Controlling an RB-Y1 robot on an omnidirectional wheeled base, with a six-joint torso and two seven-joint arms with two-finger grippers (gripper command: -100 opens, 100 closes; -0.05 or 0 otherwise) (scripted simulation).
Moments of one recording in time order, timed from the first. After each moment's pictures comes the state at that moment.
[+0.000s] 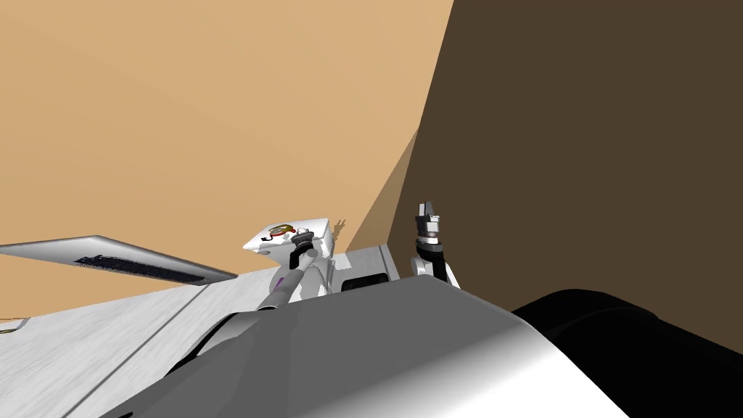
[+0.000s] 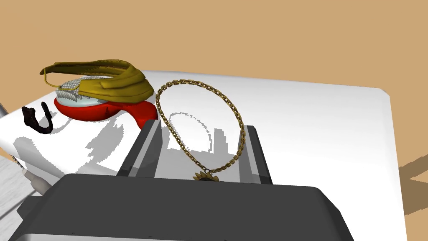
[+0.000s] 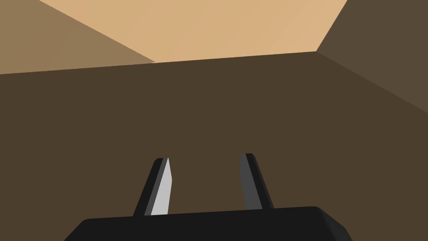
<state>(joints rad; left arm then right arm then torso) -0.24 0.32 -0.08 -0.84 1.18 -0.63 0.65 0.52 0.04 -0.06 -2.23 0.10 -0.61 0.06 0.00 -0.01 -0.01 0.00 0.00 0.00</state>
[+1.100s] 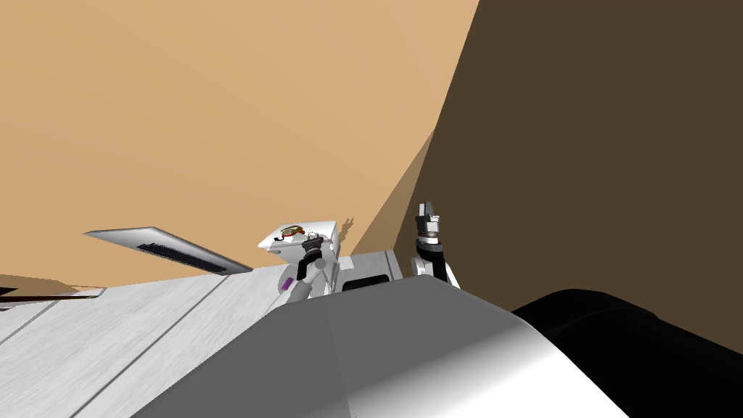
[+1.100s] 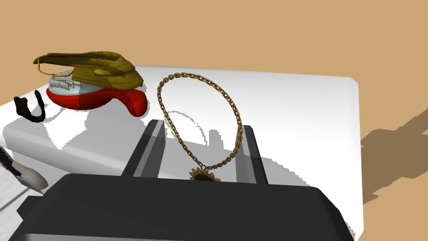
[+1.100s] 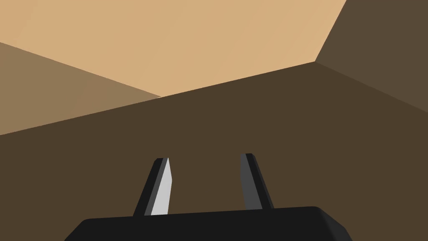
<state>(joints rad) -0.03 0.16 -0.03 -1.10 0.95 -0.54 0.67 0.52 0.04 -0.06 -2.23 0.10 -0.61 0.06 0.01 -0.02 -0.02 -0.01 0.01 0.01</state>
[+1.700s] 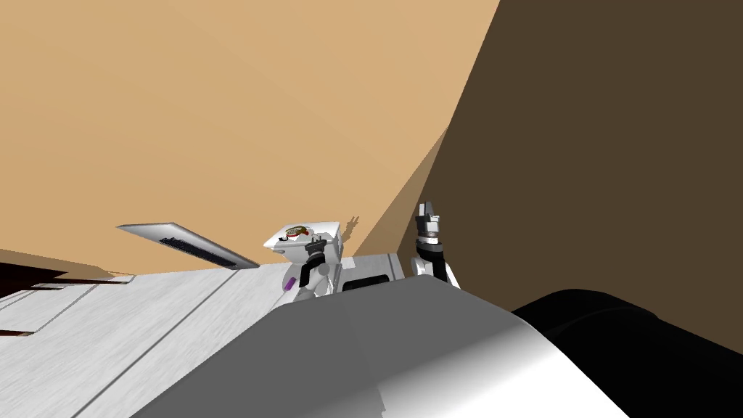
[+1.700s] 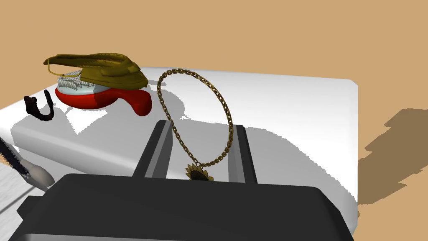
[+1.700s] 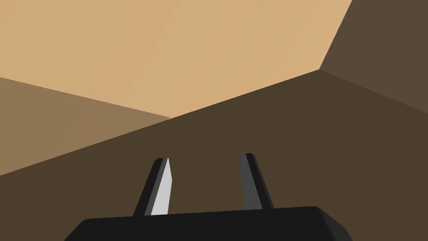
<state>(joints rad) 0.10 0.06 -0.01 -1.25 0.81 -0.50 0.68 0.52 0.04 -0.06 -2.23 0.10 -0.61 0.06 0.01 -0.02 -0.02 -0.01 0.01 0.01</state>
